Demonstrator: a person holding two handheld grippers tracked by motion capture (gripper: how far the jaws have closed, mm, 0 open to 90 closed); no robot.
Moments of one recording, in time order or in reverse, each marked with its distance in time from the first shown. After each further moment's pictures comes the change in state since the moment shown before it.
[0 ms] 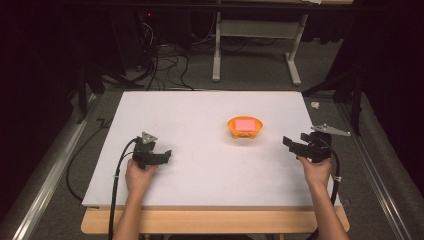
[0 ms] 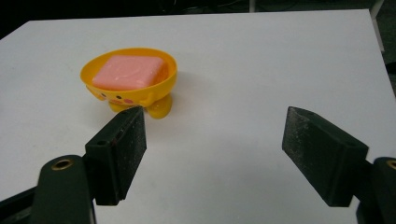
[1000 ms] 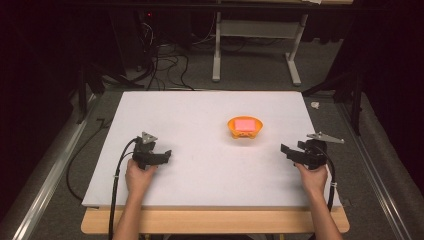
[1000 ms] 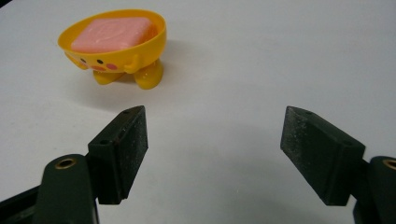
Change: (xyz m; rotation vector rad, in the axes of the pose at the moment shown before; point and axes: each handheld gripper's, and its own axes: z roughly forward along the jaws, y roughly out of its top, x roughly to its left) left arm 0.000 0.000 0.000 0.000 0.000 0.000; right arm -0.006 -0.028 0.015 0.049 -0.001 0.021
